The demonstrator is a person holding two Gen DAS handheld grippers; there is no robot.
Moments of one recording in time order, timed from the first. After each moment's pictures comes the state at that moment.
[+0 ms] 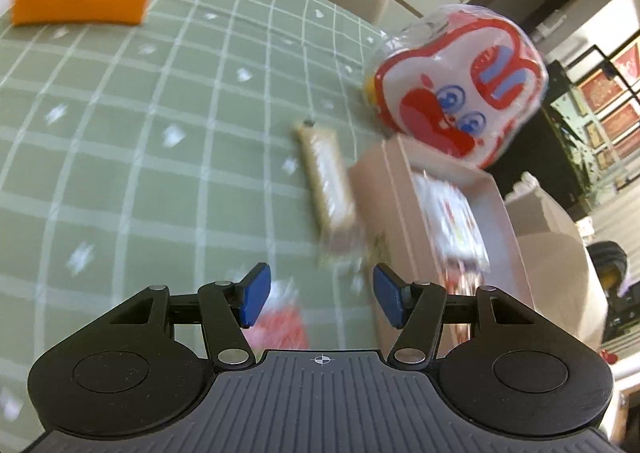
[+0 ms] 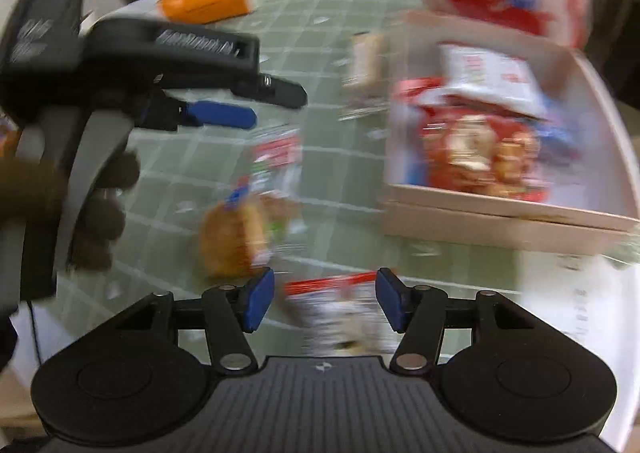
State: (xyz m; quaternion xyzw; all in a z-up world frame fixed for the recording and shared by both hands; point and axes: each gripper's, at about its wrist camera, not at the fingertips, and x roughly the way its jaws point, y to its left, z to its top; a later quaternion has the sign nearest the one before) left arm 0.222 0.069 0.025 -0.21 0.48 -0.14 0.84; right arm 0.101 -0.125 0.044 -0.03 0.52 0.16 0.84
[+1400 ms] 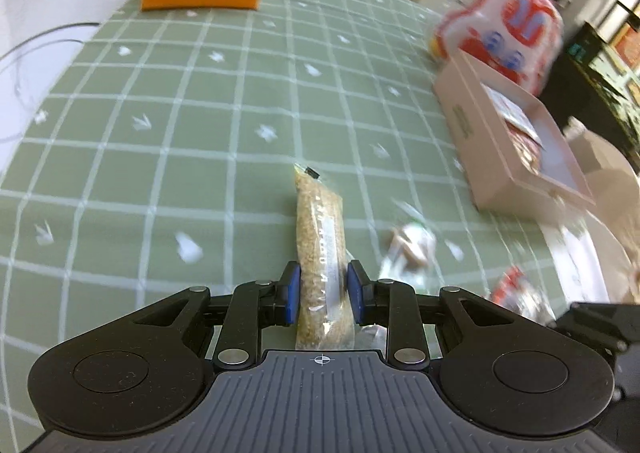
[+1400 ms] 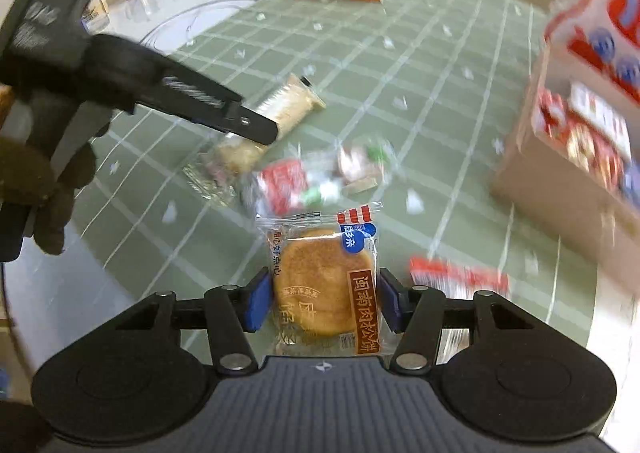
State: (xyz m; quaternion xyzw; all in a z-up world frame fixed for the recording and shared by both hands) left arm 0.078 0.135 0.019 -0.12 0.48 -0.09 0.86; right arm 0.056 -0.061 0.027 -0.14 0.49 0.29 0.81
